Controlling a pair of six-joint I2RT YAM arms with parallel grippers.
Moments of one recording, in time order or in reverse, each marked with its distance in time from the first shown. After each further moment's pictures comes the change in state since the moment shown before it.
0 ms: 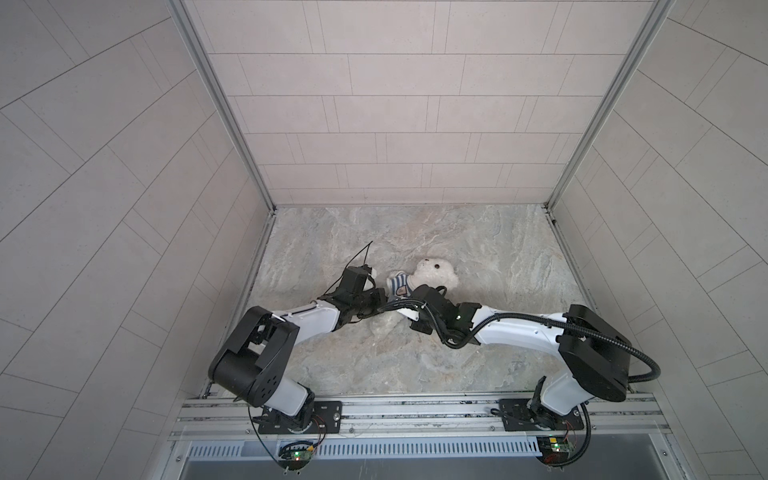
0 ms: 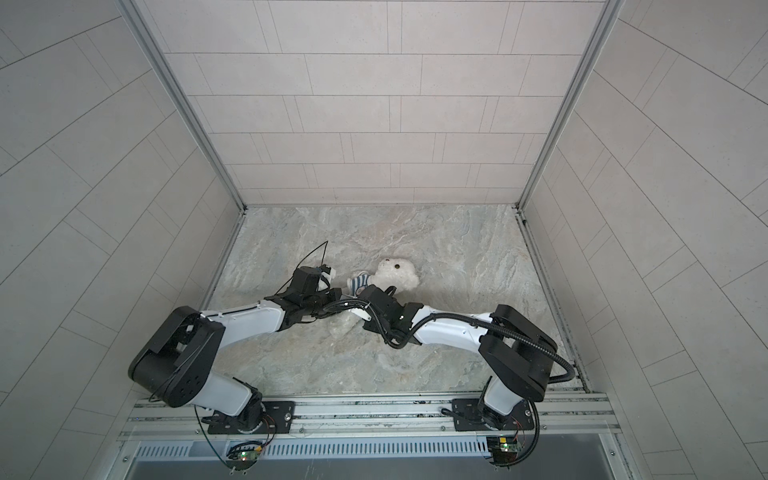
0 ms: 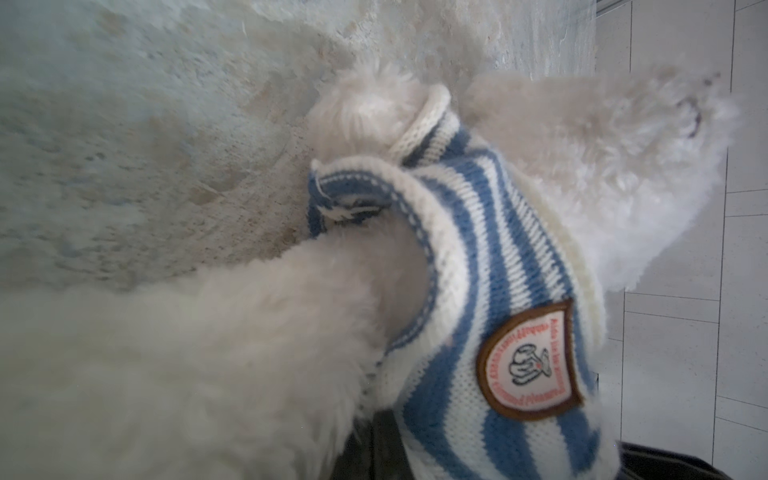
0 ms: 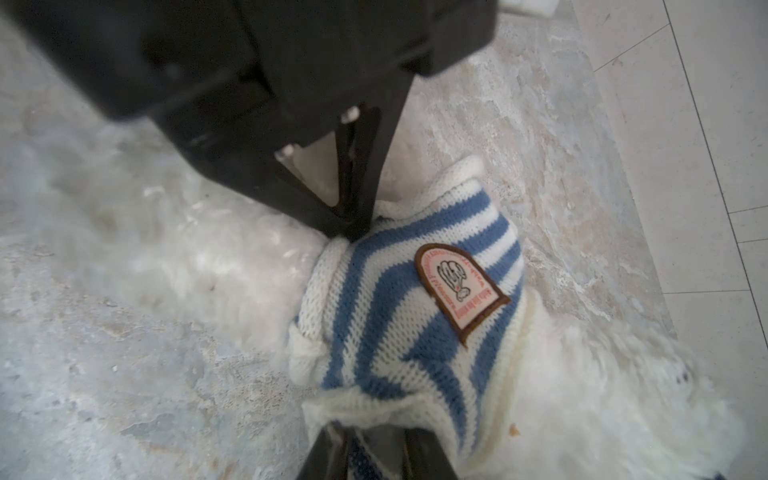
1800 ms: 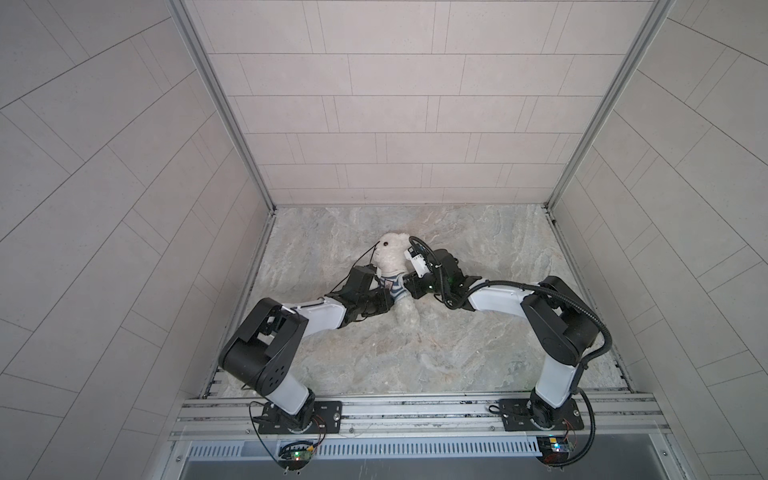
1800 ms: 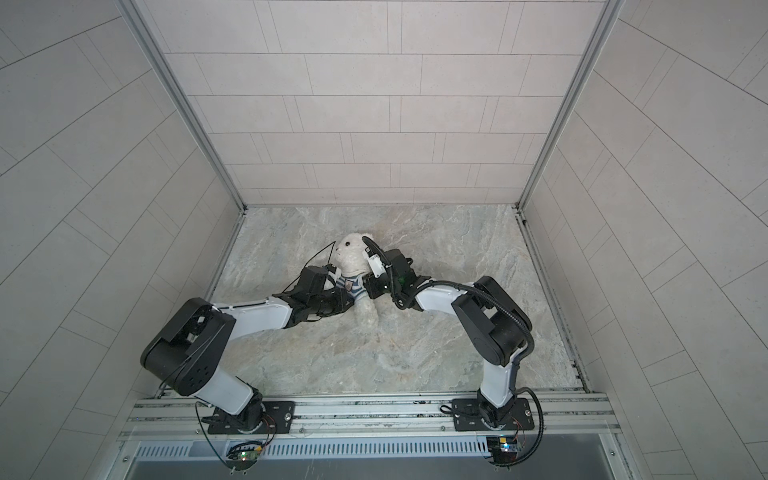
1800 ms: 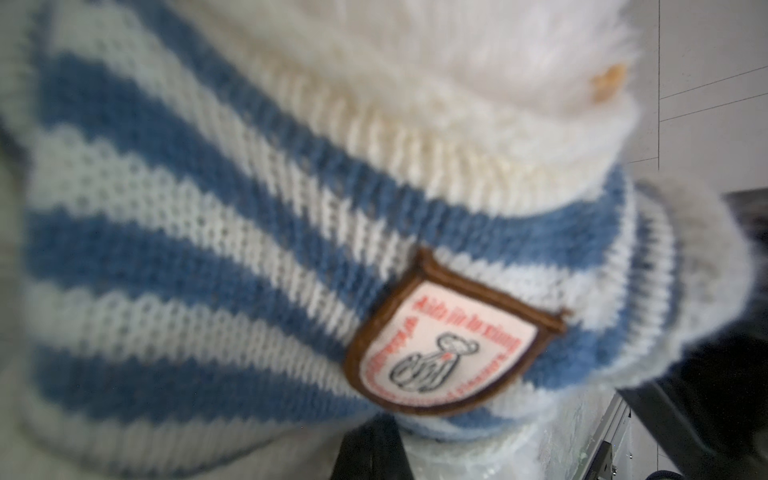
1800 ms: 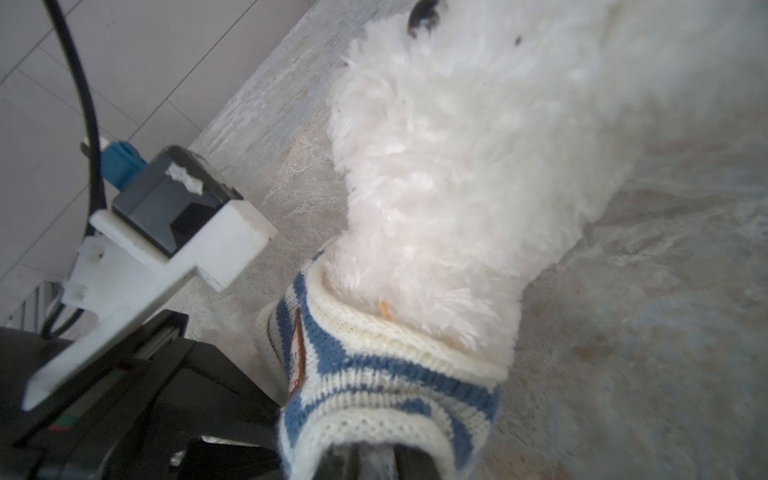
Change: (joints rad) left arm -0.035 0.066 0.031 0.018 -0.050 0.029; right arm -0.299 0.226 0.099 0.344 -0.564 0.710
